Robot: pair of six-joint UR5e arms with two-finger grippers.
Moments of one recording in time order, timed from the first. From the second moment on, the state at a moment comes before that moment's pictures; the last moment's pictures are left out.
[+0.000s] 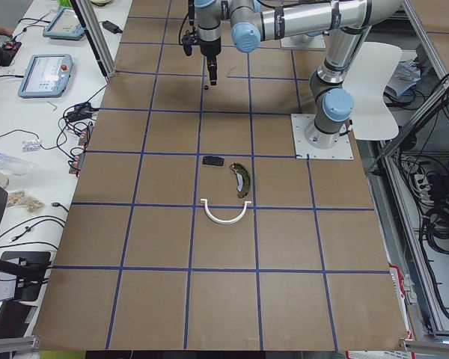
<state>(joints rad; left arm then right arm) -1.51 -1.62 -1.74 -1.38 1.60 -0.04 1.52 -1.28 1.62 -2.00 -1.54 -0.13</state>
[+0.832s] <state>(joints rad) -1.76 -1.88 -1.76 -1.07 1.60 -0.14 0.91 -1.29 1.62 -2.00 -1.58 -1.01</state>
